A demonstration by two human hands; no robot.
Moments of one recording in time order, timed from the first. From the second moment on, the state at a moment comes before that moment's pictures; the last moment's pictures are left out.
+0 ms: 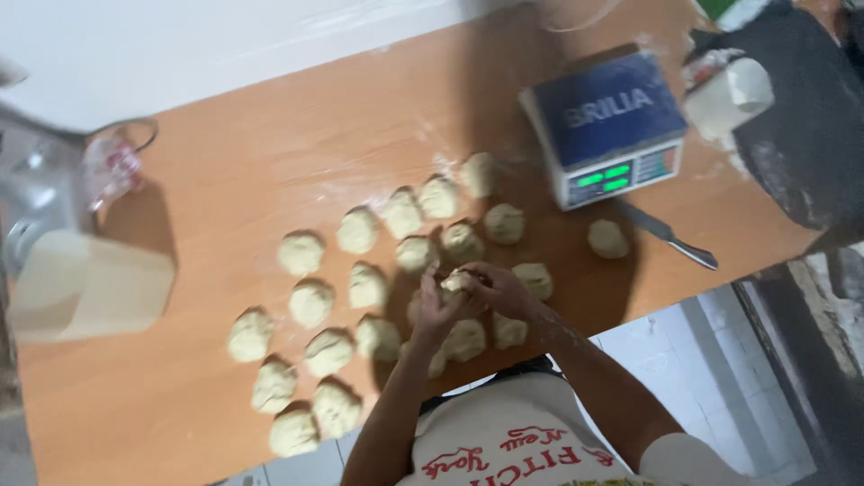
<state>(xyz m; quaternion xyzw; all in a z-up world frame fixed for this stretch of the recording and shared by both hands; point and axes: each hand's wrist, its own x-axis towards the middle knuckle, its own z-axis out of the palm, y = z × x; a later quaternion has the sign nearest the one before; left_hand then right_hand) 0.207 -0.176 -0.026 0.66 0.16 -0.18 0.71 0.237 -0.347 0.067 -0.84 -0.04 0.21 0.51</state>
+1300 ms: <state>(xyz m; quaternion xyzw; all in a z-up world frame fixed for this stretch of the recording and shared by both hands) 0.345 -0.424 0.066 0.73 0.23 0.04 0.64 0.462 -0.720 0.094 -0.85 0.02 0.06 0.52</state>
